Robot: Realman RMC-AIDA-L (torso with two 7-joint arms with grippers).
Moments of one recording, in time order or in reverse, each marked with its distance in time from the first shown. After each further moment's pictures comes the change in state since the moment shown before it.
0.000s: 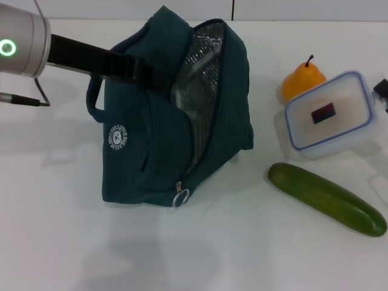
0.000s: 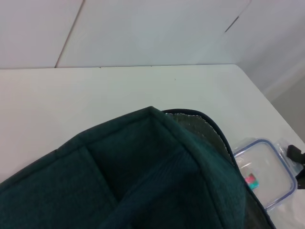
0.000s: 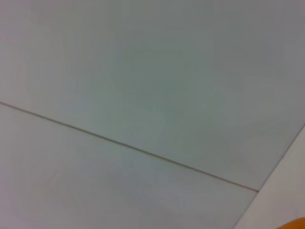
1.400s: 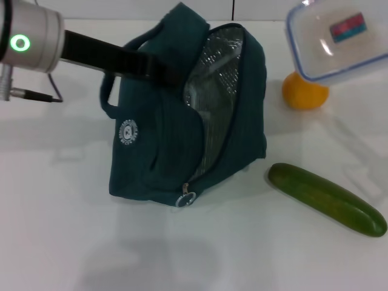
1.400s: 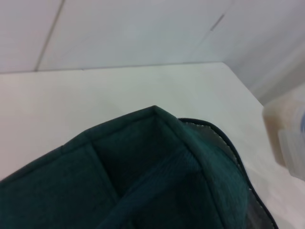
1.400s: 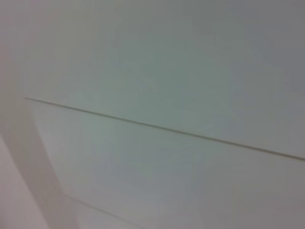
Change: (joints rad) left arm -0.025 -0.008 0.008 -0.009 -0.007 0.000 0.012; right arm 0.100 0.030 0.026 0.042 0.216 -0.399 0.093
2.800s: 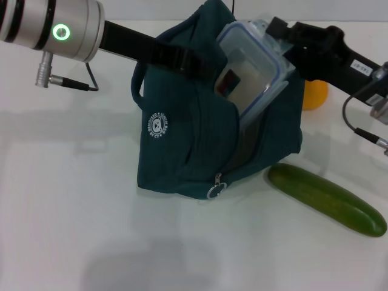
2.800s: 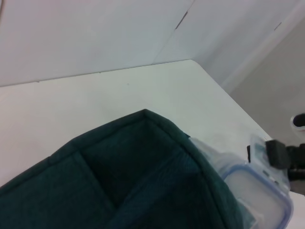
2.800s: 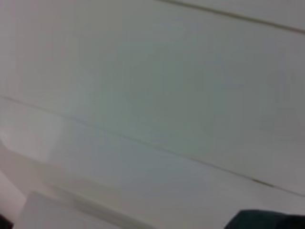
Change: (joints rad) left arm -0.092 -0.006 0.049 -0.119 -0.031 -0.065 0.068; right arm 0.227 0.000 -0.347 0.025 -0.008 0.299 -0.008
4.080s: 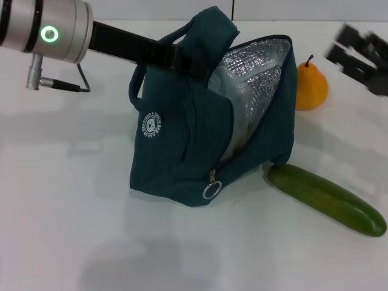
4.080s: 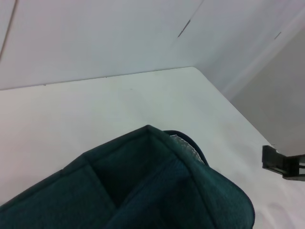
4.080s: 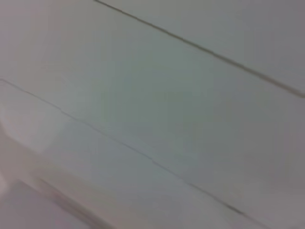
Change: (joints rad) left arm 0.023 0.004 -0.028 -0.001 -0.018 0.005 0.019; right arm -0.202 -0.095 -0.012 -0.133 -0.010 -0.069 -0.106
